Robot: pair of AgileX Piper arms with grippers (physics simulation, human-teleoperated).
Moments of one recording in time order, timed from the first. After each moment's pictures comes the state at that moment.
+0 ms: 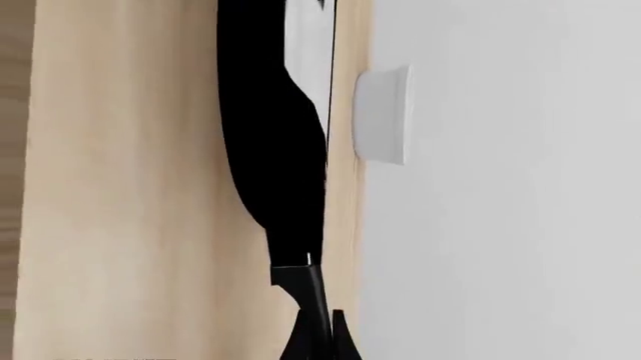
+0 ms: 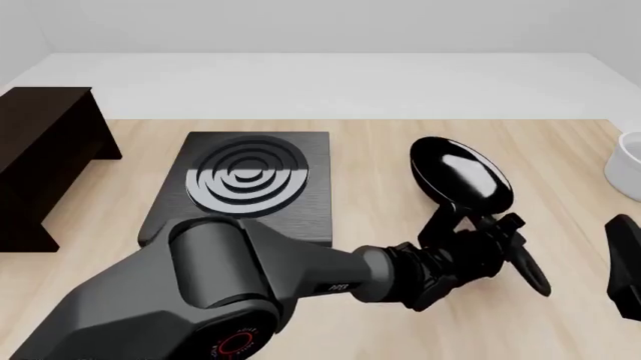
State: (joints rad) left arm -1.10 2.52 -1.75 -0.40 -1.44; right arm -0.08 0.02 0.00 -0.03 0.13
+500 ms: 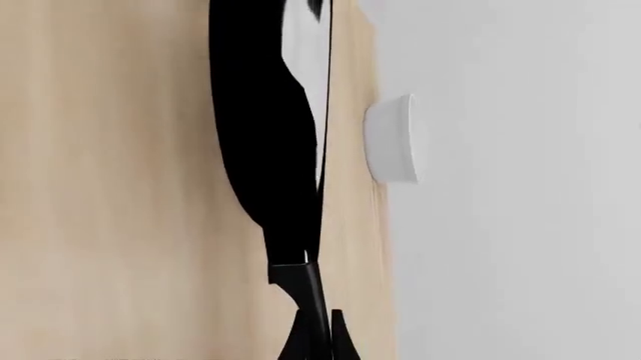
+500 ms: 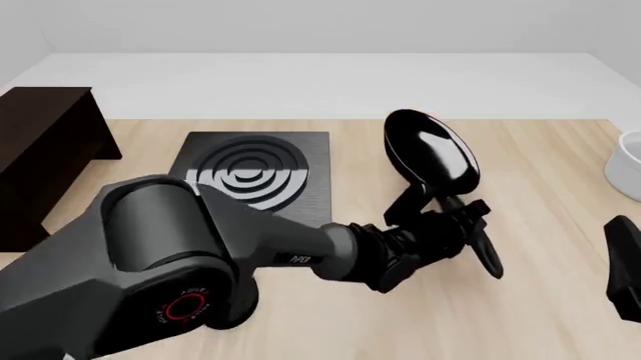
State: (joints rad) left arm -1.03 2.38 -1.53 -0.44 -1.24; right arm -0.07 0.01 0.00 -0.03 0.11
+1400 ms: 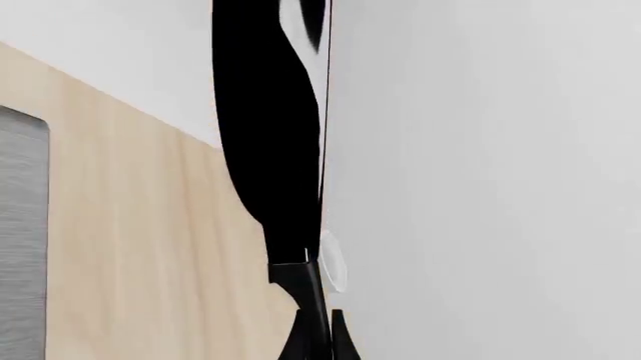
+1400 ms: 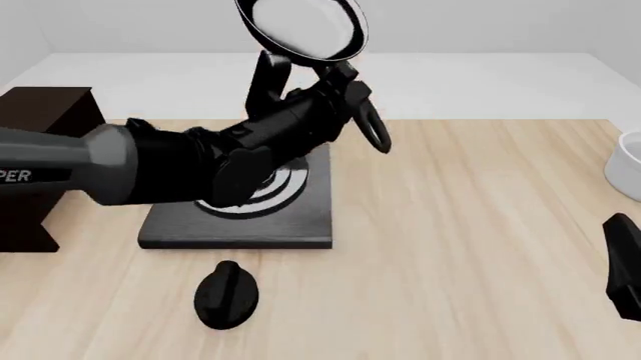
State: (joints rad) left arm -0.75 1.71 -1.04 -0.52 -1.07; right arm -0.06 0.03 -0.01 -0.03 0.09
